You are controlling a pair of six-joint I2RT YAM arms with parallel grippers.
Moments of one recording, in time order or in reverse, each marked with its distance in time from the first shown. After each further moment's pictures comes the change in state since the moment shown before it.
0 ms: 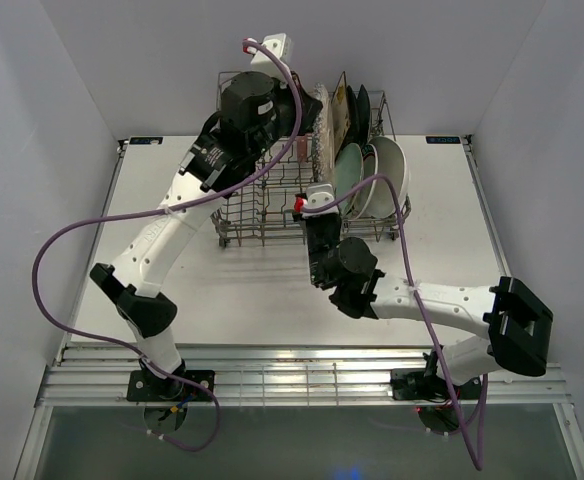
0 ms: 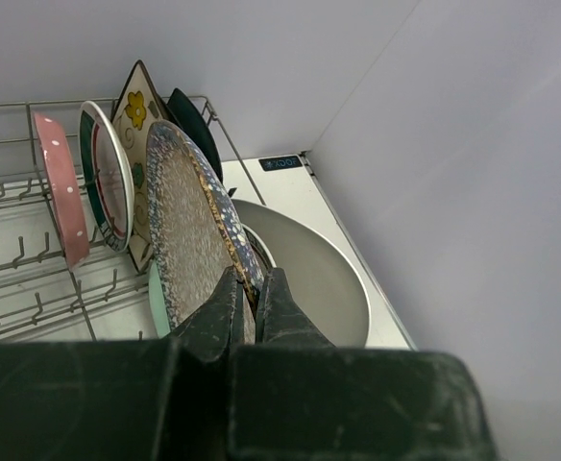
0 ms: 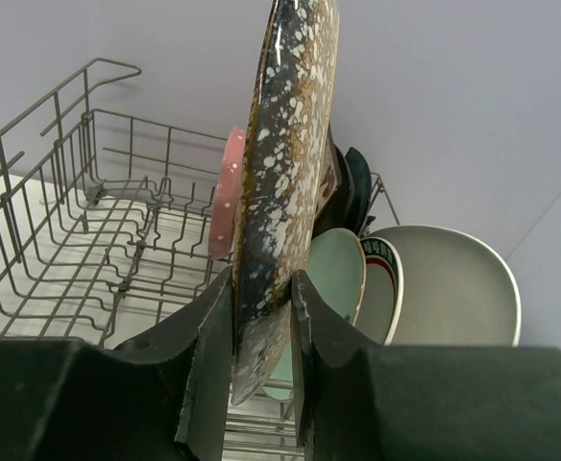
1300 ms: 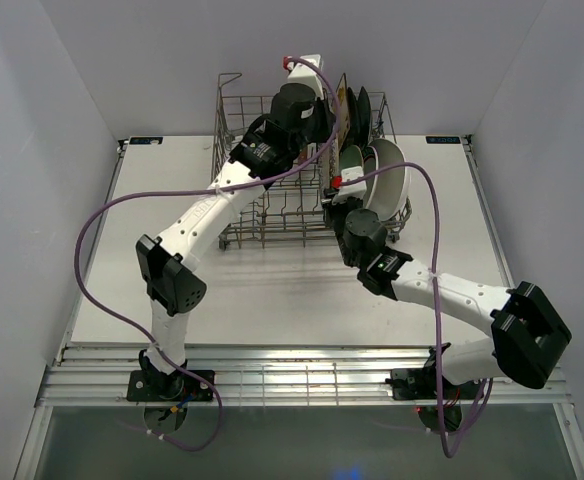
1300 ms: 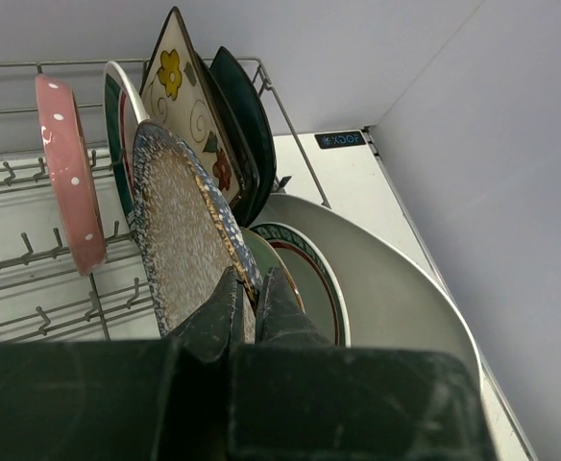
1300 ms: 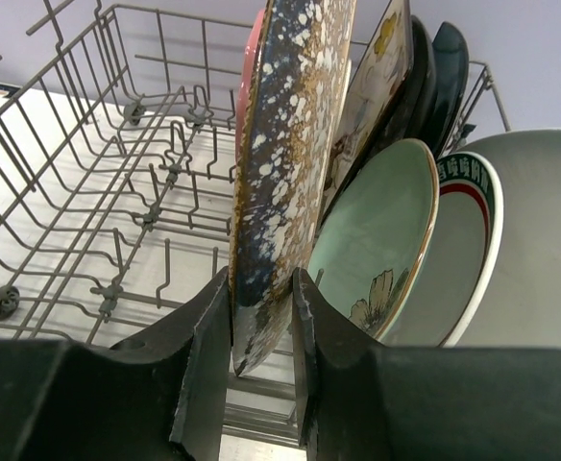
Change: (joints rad) left arm -0.003 0.235 0.051 0.073 -0.085 0.033; right arm -0.316 -0.075 -0.113 -0.429 -0.391 0.595
